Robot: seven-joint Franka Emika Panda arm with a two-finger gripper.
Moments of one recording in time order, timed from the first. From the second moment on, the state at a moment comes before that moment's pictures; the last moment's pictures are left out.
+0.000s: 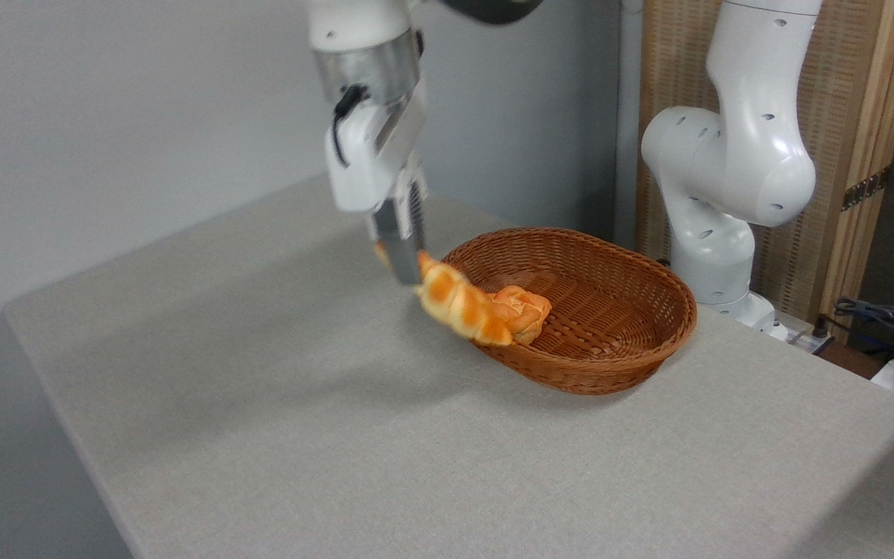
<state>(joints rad) -0.23 -0.23 0.09 -2.01 -0.01 1.75 1.53</state>
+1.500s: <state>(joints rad) -0.24 0.04 0.09 -1.94 0.00 2.02 1.52</state>
